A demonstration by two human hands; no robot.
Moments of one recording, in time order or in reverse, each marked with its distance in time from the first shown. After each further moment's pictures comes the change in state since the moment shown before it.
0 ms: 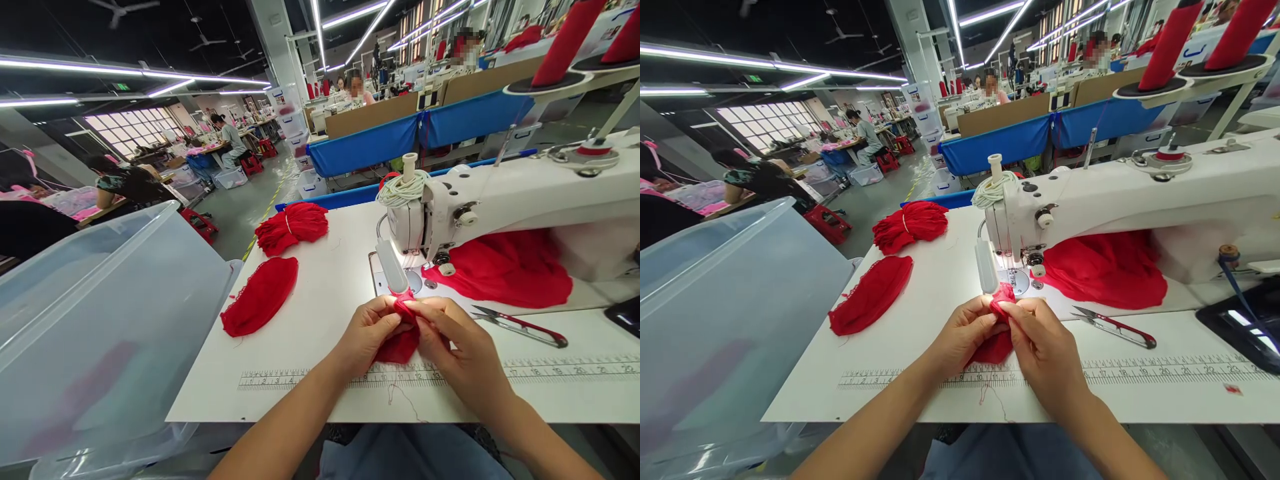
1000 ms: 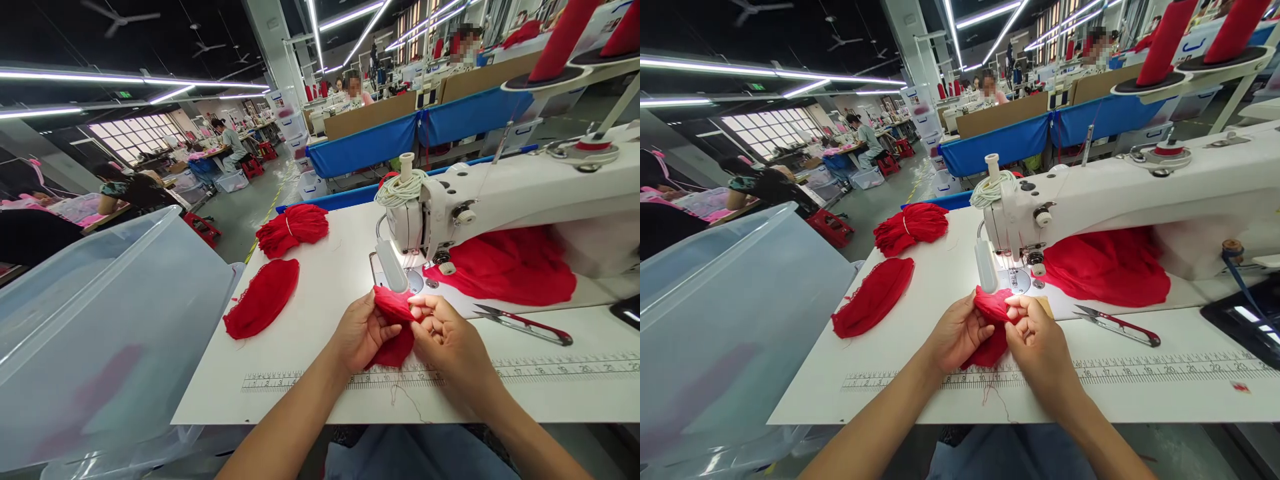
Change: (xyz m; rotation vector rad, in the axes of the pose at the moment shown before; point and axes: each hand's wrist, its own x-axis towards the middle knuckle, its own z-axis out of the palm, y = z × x) left_hand 0.005 0.012 -0.006 -0.340 0.196 -0.164; right_hand 0.007 -0.009 0.012 0.309 -0.064 0.676
